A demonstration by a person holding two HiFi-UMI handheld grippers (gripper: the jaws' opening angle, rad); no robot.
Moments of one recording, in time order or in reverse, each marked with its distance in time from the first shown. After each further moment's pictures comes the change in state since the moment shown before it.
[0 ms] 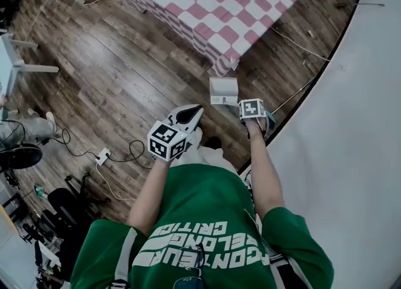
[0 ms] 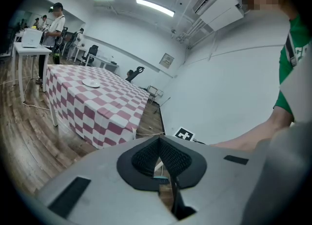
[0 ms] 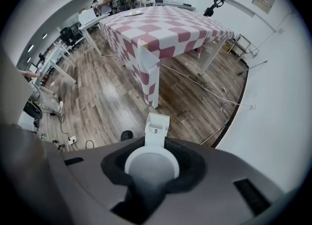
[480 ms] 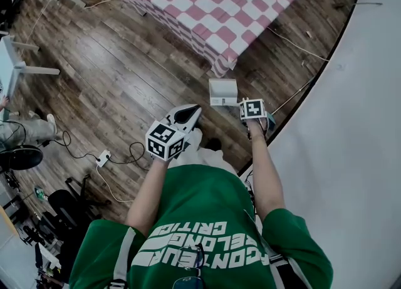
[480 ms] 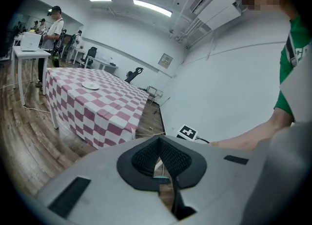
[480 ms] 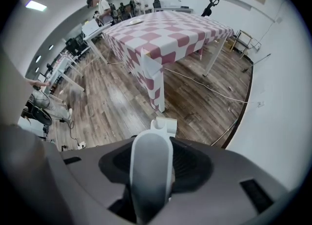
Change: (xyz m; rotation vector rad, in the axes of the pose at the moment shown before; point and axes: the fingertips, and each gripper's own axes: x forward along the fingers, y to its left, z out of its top) left arm -0.006 -0.008 0.001 0.023 -0.003 0.005; right arm -0.017 0.007 0.002 0.023 -0.056 0.091
